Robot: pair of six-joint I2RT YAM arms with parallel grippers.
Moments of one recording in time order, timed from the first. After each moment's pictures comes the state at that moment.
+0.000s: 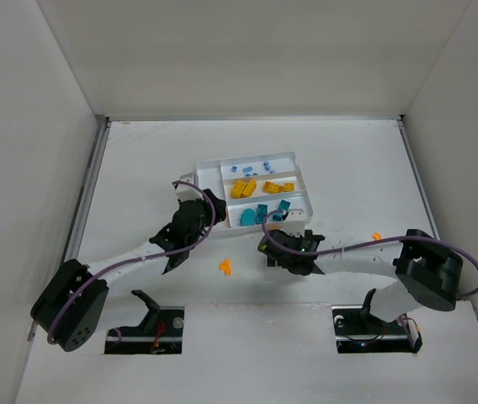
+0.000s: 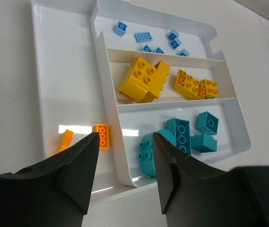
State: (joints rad) left arm -0.66 1.19 0.43 0.40 -0.37 -0.66; right arm 1.08 1.48 0.75 -0.48 0.61 0.98
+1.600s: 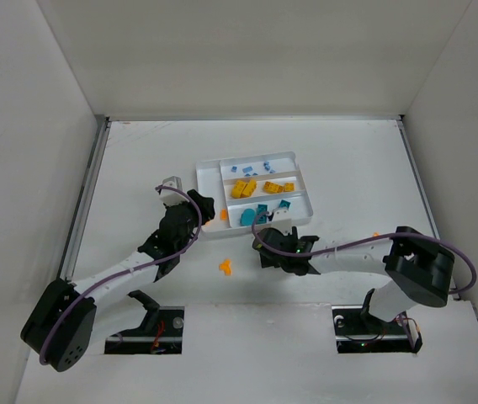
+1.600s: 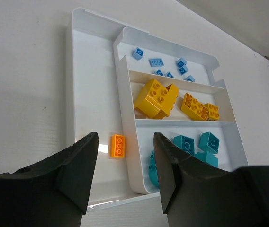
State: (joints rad) left arm -0.60 1.05 0.36 0.41 -0.41 -0.68; right arm 1.09 1.53 0.75 -0.29 0.54 0.79
